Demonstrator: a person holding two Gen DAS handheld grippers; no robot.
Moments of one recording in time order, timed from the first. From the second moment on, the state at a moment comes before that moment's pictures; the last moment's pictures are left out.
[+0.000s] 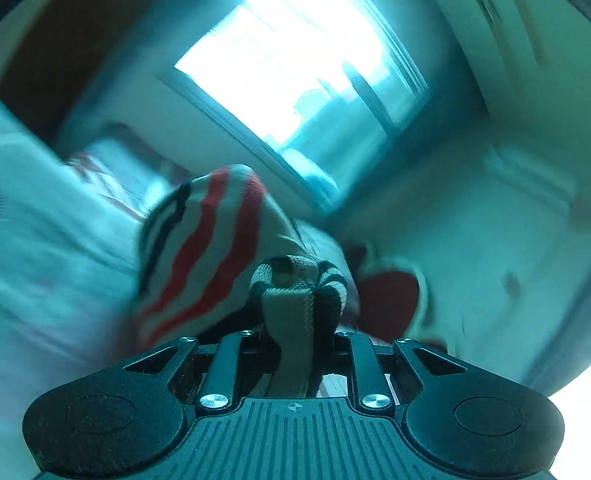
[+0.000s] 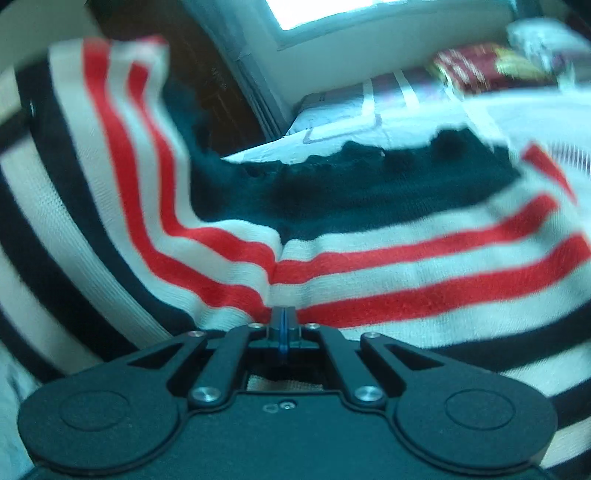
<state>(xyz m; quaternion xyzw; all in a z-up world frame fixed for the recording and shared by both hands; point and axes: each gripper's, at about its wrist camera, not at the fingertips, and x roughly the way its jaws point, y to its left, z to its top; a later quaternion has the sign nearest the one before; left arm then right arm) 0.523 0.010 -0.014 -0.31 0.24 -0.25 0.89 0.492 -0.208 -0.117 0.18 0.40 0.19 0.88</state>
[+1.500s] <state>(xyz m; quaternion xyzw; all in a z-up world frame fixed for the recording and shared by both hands) 0.574 -0.025 -0.074 -0.13 0.37 -0.20 0.90 0.436 -0.345 -0.054 0.19 0.25 0.15 0.94</state>
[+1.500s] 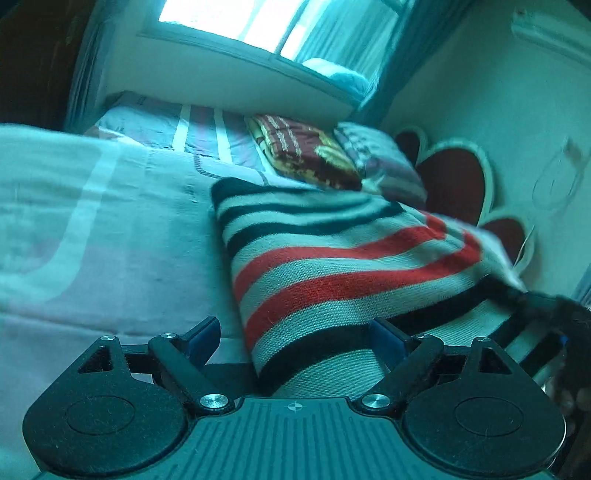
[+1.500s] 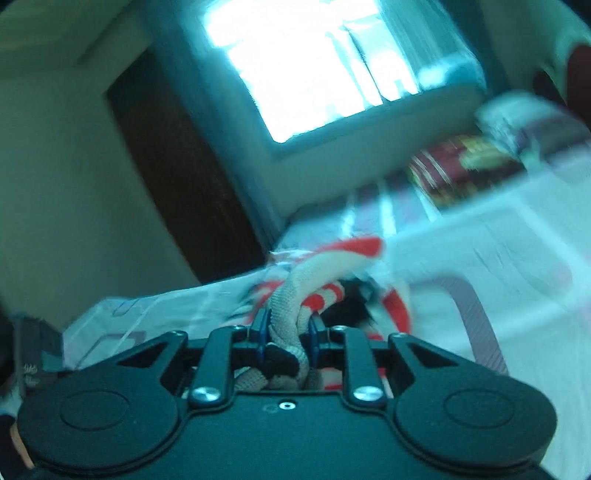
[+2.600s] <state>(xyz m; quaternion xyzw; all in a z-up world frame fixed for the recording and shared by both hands) 0.548 -0.008 -0.065 -0.11 0.38 -0.26 0.88 0.397 -0.401 -0.064 0.27 0.32 0.12 0.90</state>
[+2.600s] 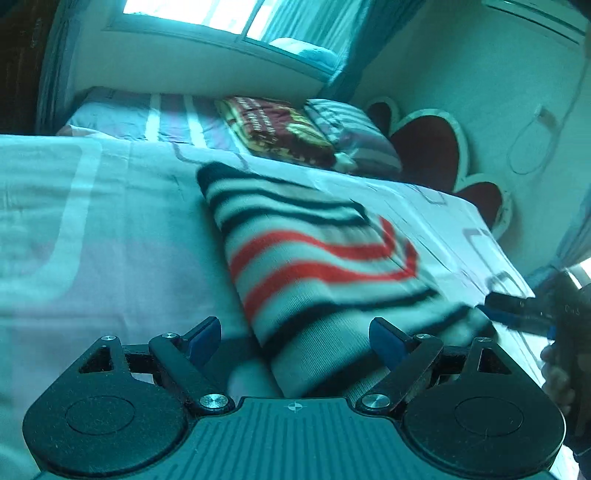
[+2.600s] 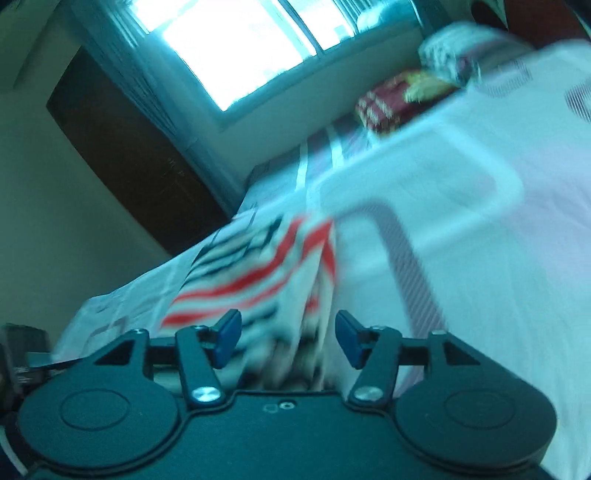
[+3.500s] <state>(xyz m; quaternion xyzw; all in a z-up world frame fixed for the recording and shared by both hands) 0.492 0.002 -0.055 -0.03 0.33 -0.24 0.91 0.367 -0.387 -0.057 0.22 0.32 0.15 0.91</state>
